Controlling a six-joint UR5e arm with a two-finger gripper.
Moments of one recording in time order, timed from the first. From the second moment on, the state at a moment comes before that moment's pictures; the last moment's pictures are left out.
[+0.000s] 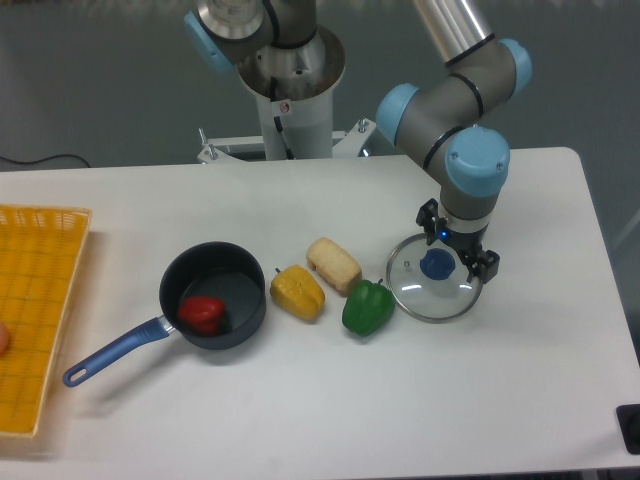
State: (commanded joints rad) arm 2.74 -1.97 -1.77 -0.94 1.64 1.55
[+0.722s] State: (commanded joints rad) arm 2.72 -2.00 -1.77 -0.93 1.64 1.48
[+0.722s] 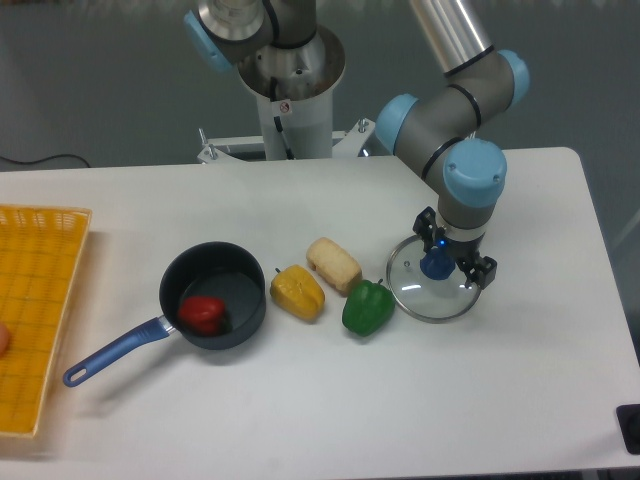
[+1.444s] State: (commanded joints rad) arm 2.71 -2.01 -1.77 -0.94 1.64 1.45
